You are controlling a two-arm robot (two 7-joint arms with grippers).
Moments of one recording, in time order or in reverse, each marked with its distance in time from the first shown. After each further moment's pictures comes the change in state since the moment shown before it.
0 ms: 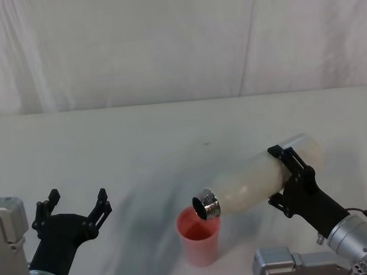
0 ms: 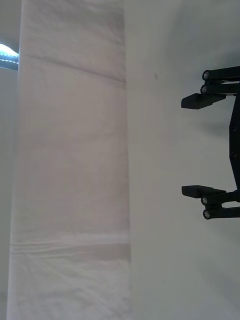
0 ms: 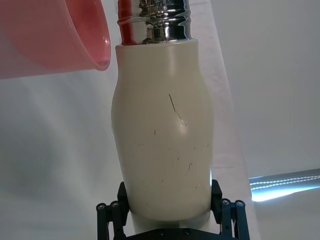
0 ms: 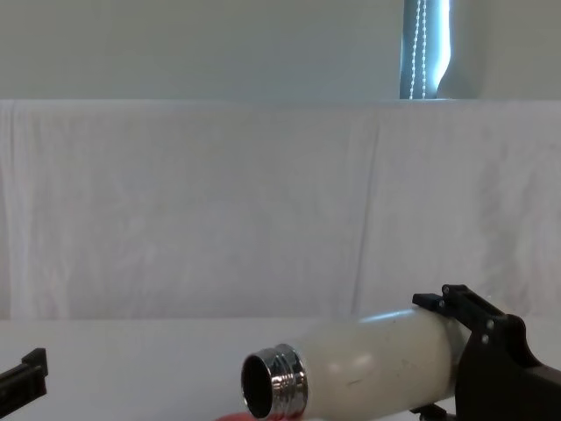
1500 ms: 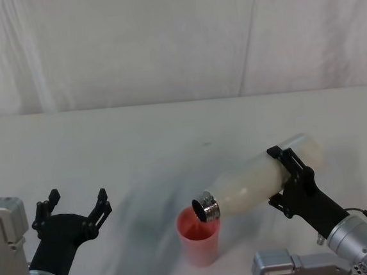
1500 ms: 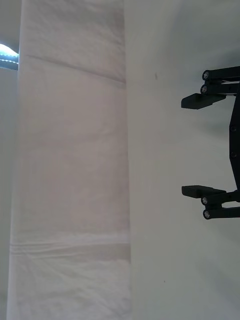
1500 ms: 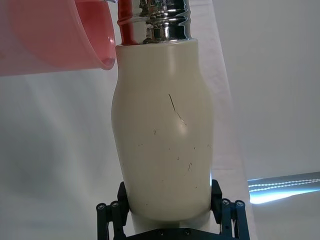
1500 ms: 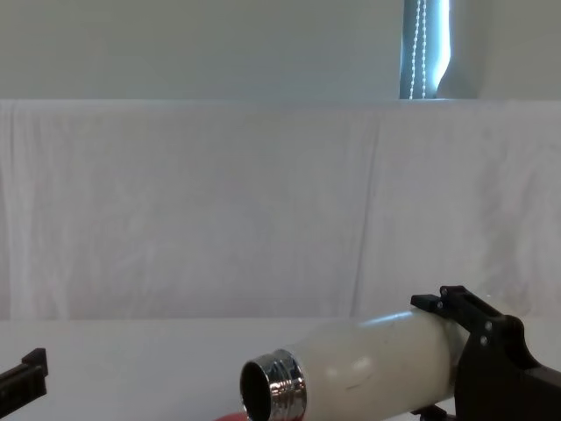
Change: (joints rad) left arm 0.000 0.000 0.000 0.000 0.000 0.000 0.000; right arm 0.004 0.006 -0.009 0.000 -0.015 0.006 -0.003
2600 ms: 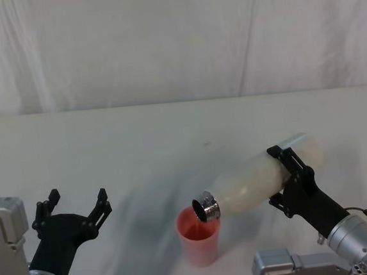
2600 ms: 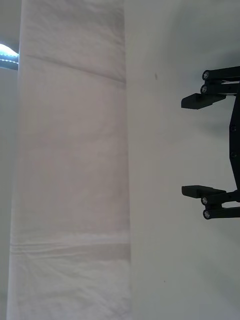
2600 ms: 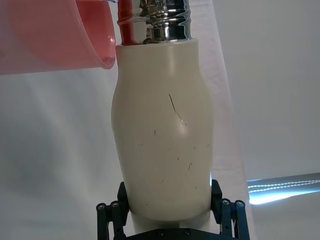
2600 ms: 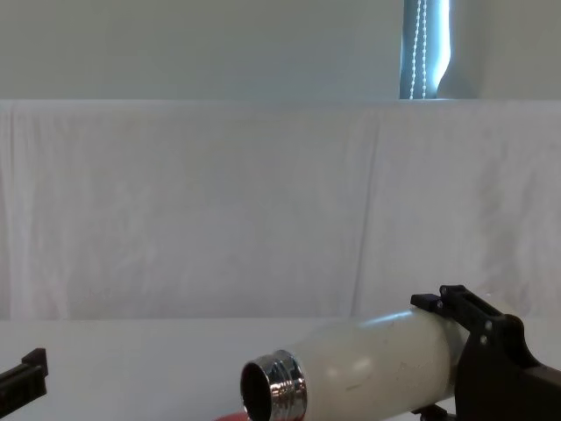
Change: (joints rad) left arm 0.000 0.000 0.000 0.000 0.000 0.000 0.000; right arm 0.002 0.002 -0.001 0.000 -0.002 0.000 0.001
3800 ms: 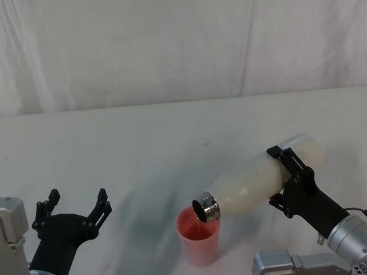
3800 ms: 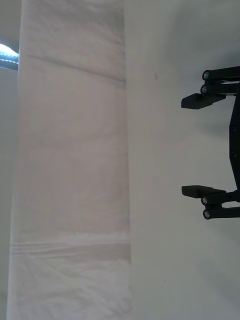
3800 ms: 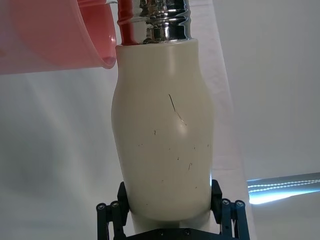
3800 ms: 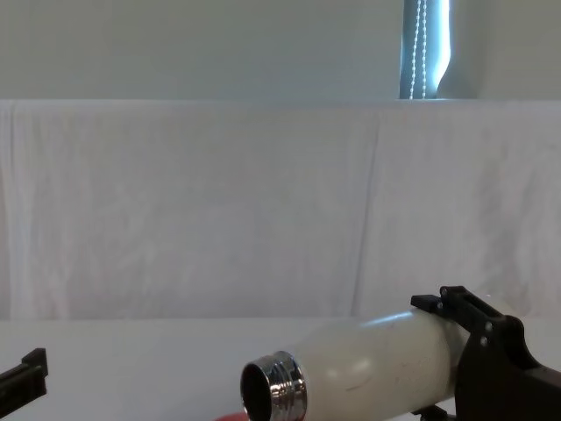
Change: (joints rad) left arm 0.000 0.000 0.000 0.000 0.000 0.000 0.000; right arm 0.000 -0.001 -0.001 0.003 -0.001 0.000 -0.004
